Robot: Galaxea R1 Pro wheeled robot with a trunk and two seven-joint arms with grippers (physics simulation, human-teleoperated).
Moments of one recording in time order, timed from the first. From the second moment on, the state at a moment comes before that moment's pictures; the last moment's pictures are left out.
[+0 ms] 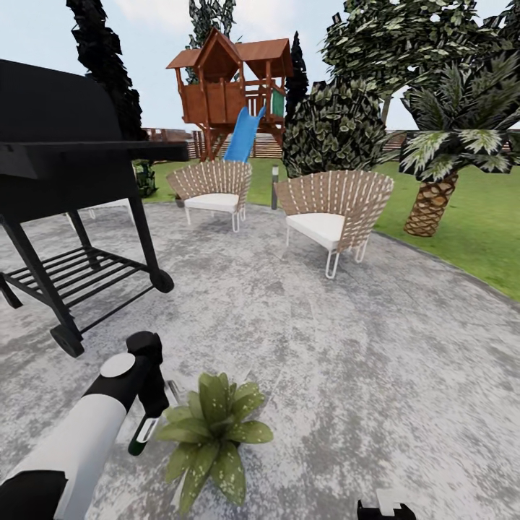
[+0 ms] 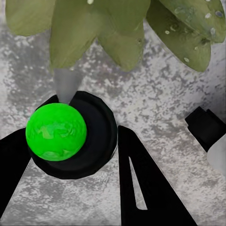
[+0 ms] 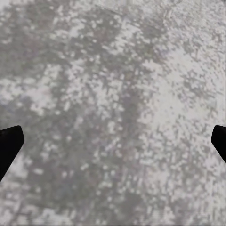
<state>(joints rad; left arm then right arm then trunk) -0.84 0.06 -0.03 -0.76 -1.53 0.66 -1.56 -0.41 -0.04 0.16 -0.09 -0.09 -0.31 -0.24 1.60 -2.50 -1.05</state>
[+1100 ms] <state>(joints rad) -0.83 0.06 -0.03 -0.76 -1.53 0.67 -1.56 -0.41 -0.04 0.16 -0.09 -0.09 -0.31 -0.24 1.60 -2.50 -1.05</state>
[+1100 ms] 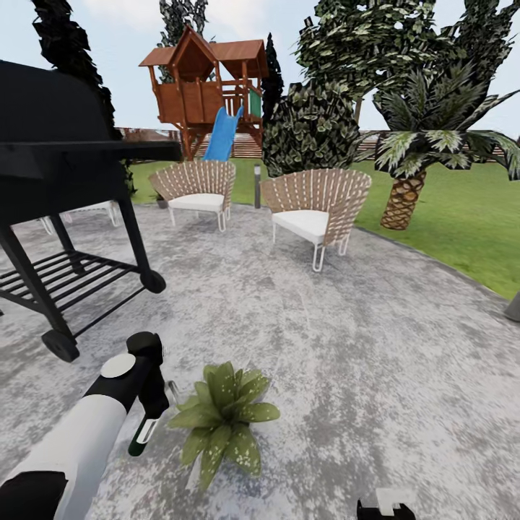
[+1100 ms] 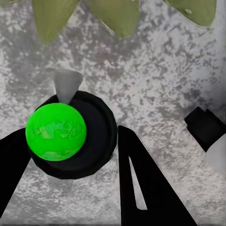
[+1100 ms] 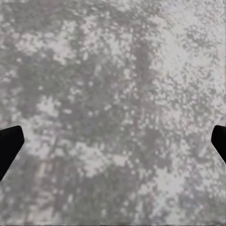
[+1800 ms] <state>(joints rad) -0.78 0.11 -0.01 -0.75 -1.52 0.66 -1.56 -0.41 -0.04 0.16 -0.09 -0.09 -0.31 -0.24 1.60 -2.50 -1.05</state>
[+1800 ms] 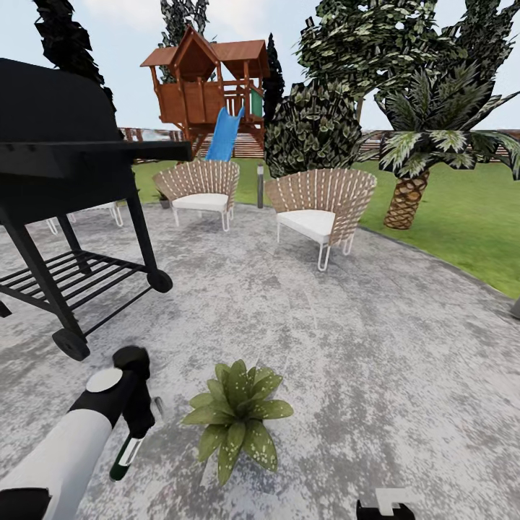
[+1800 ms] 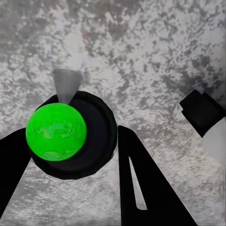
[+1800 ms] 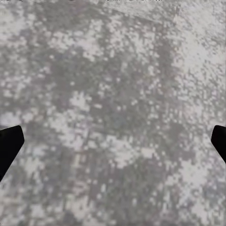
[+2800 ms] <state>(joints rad) -0.63 0.13 0.29 -0.75 -1.40 0.57 -1.25 -0.41 -0.04 0.16 -0.09 -0.09 -0.31 -0.24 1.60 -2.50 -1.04</state>
